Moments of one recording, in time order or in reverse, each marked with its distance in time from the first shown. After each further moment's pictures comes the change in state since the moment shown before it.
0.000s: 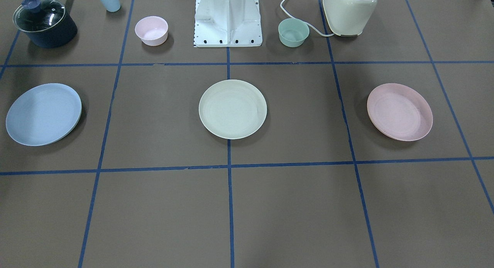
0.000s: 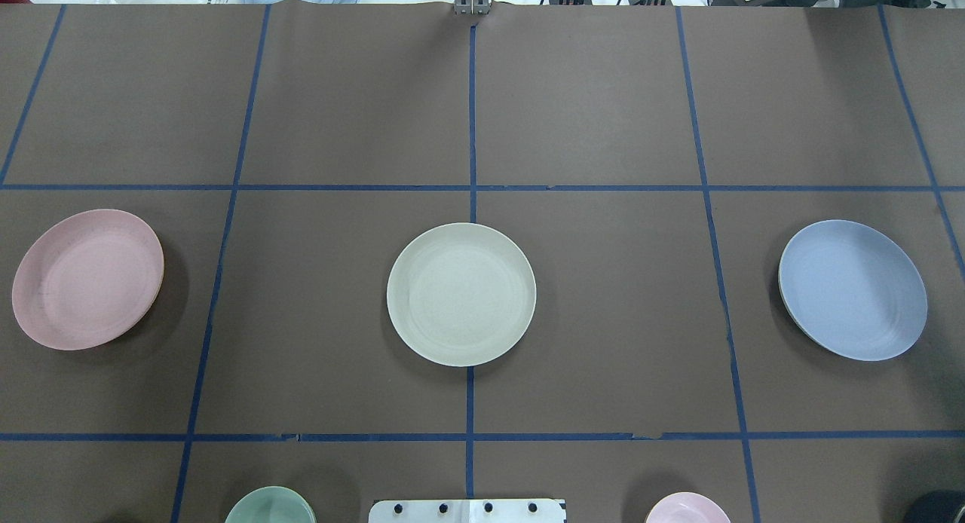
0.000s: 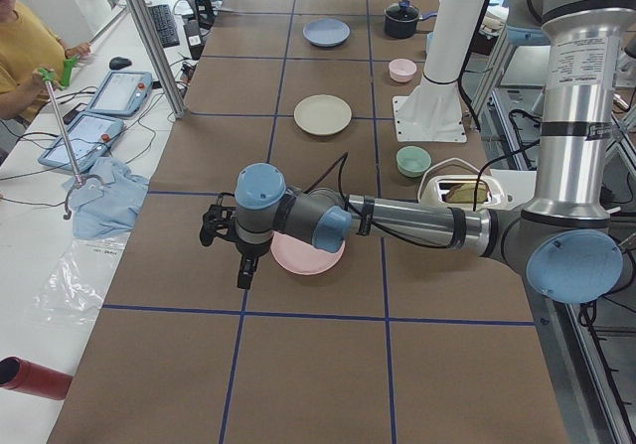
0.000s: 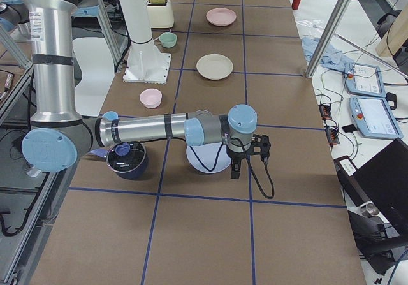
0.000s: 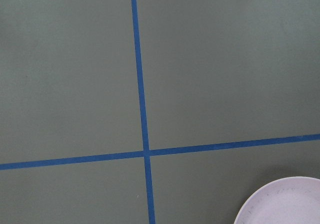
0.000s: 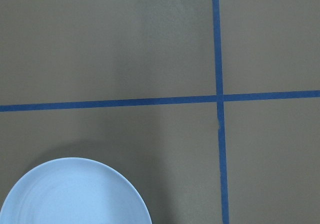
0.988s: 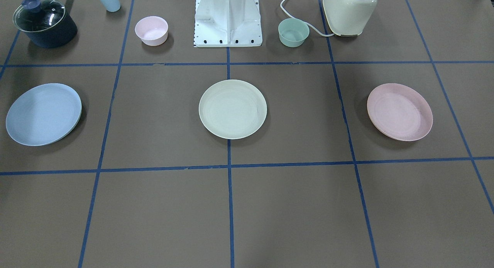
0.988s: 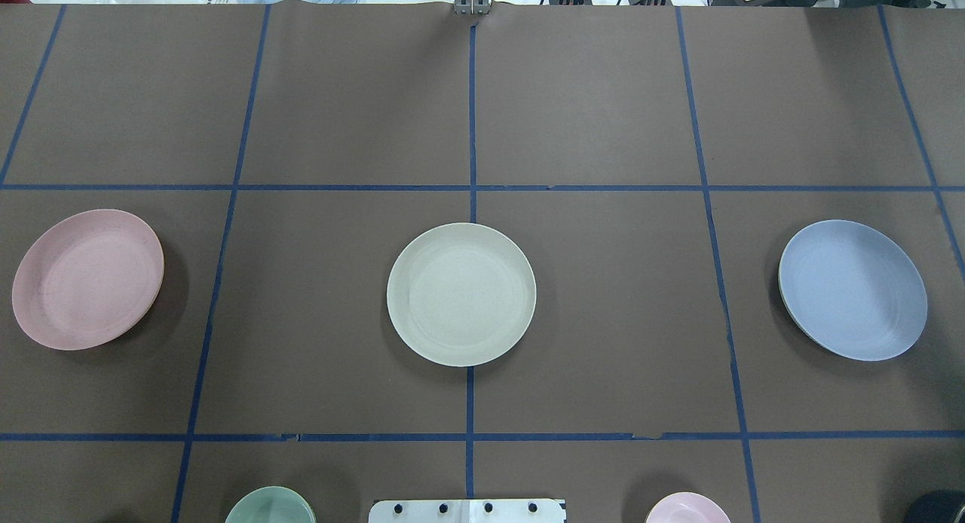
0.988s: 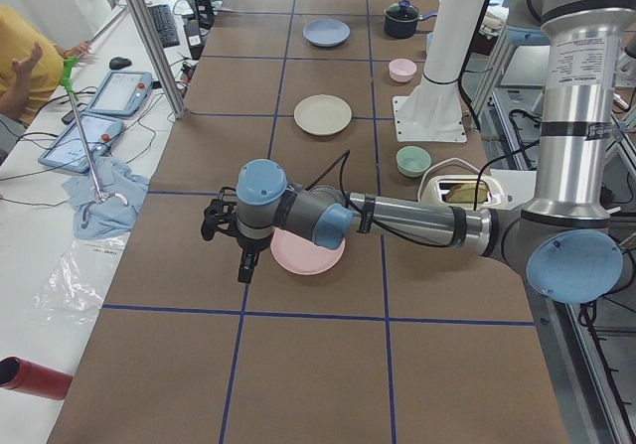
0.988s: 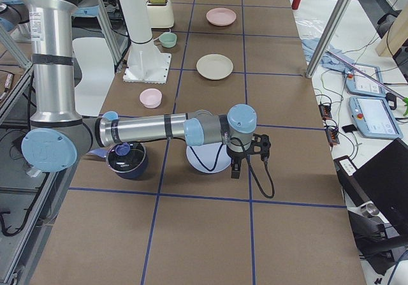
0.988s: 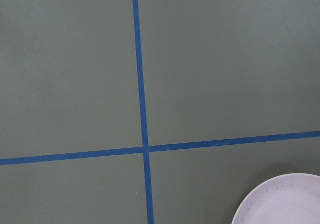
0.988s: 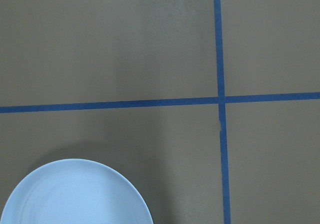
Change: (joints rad) left arm 0.024 0.000 -0.029 -0.017 -0.026 -0.012; right arm -0.001 0.000 0.001 0.012 0.006 0.008
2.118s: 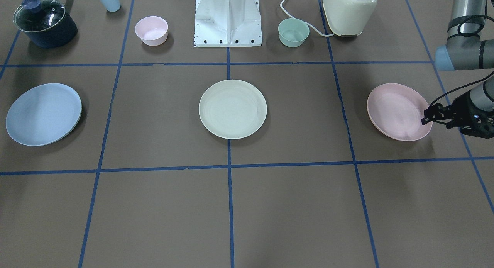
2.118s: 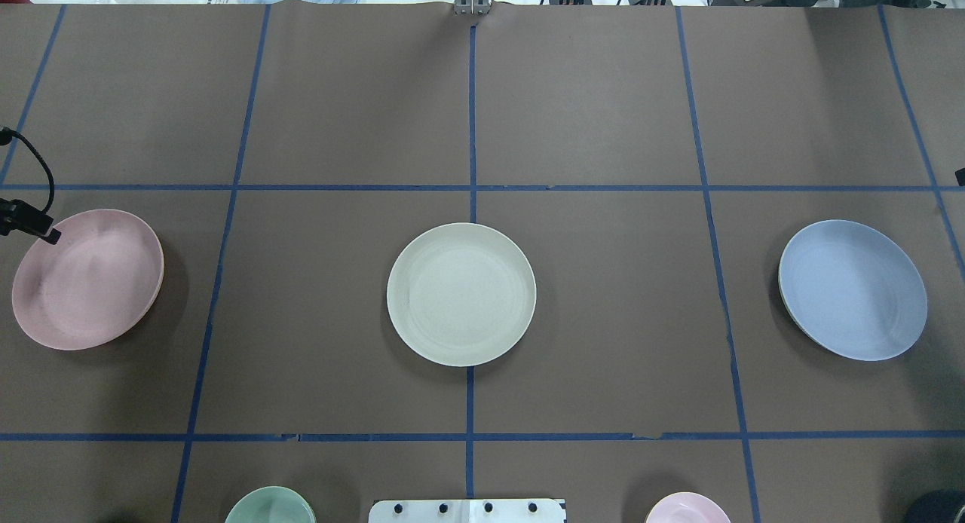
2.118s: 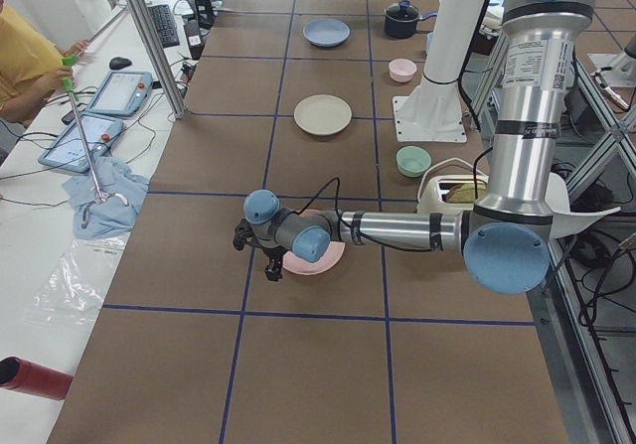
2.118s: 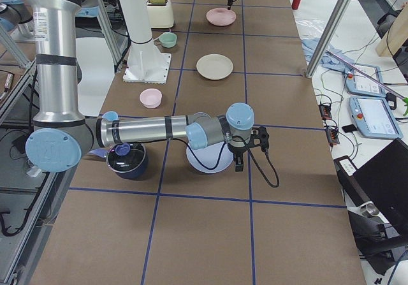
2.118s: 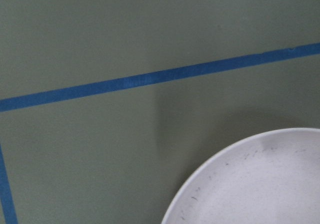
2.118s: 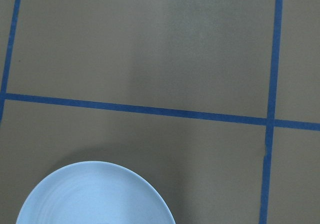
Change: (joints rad) left arm 0.360 -0.063 0.292 -0.215 0.001 -0.154; right arm -0.076 -0.007 -0.025 0.185 0.017 0.022
